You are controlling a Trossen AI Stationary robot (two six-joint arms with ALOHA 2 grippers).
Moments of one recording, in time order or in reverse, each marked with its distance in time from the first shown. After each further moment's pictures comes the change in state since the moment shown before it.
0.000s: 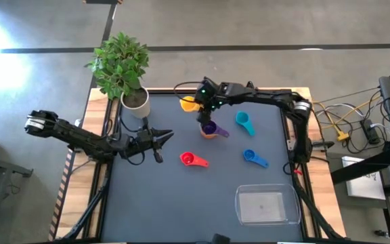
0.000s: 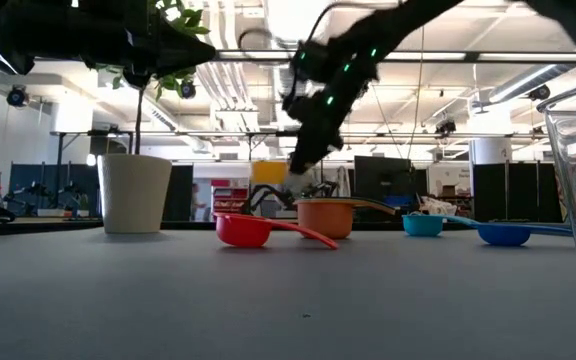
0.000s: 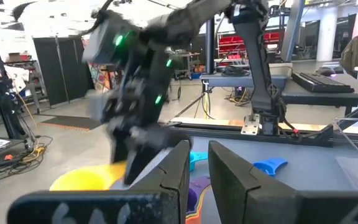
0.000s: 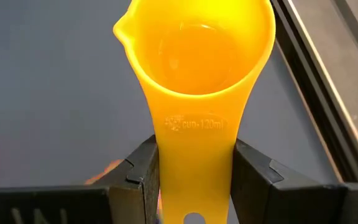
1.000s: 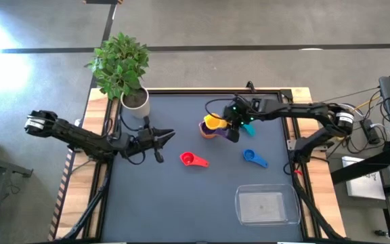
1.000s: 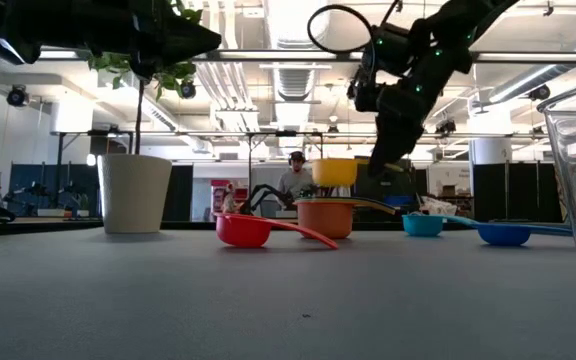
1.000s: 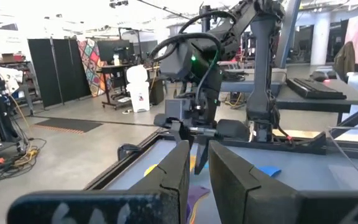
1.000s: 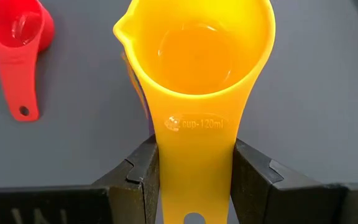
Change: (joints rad) left arm 0.001 0.000 0.057 -0.048 0.019 -0.007; right arm 0.039 -0.460 -0.615 0.135 -0.080 0.039
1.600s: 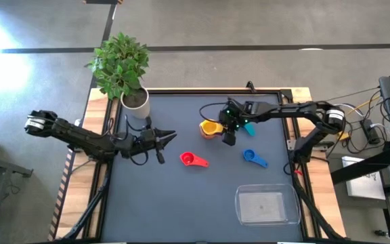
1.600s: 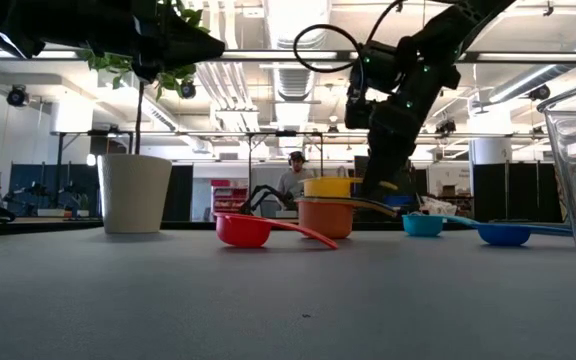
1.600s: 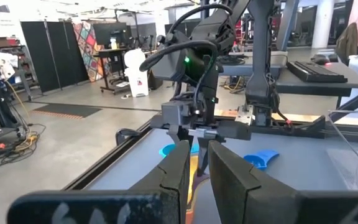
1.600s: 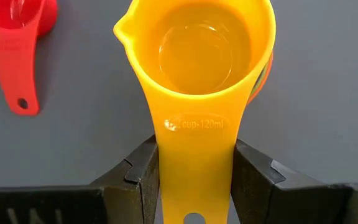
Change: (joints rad) left arm 0.000 0.000 0.037 -0.125 -0.003 -0.044; right arm 0.012 0.106 0.013 0.039 -0.045 -0.015
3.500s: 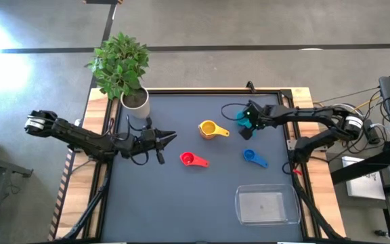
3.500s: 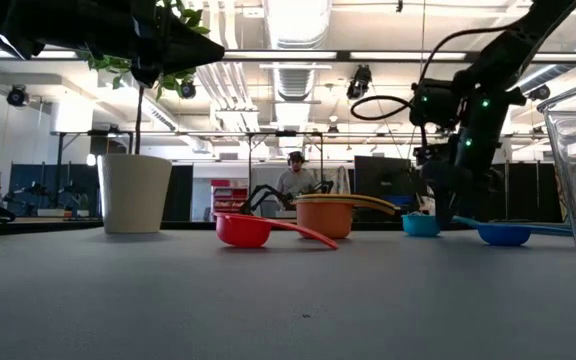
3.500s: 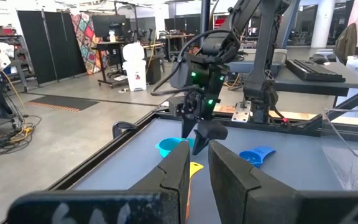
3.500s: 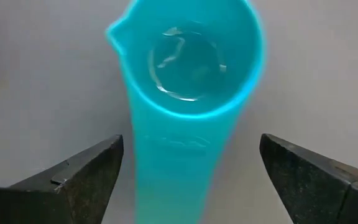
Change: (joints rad) left arm 0.000 0.000 -0.002 -0.024 0.002 -0.045; right arm -0.179 -0.212 -0.366 -0.009 0.292 0.340
